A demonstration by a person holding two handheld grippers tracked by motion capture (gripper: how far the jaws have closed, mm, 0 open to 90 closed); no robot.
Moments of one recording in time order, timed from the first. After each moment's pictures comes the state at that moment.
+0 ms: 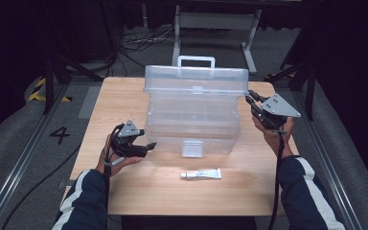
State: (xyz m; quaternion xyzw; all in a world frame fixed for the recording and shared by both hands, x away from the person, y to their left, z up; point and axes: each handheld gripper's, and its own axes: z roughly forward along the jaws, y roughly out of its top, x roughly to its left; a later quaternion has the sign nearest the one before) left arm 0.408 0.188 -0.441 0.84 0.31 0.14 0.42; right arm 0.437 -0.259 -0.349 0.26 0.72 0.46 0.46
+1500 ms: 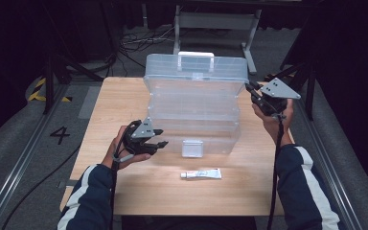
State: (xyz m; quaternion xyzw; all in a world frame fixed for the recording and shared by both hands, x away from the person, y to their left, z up) left arm 0.406 0.146 -0.407 0.89 0.16 0.16 0.40; right arm 0.464 -0.255 -0.325 0.28 0.72 0.45 0.44
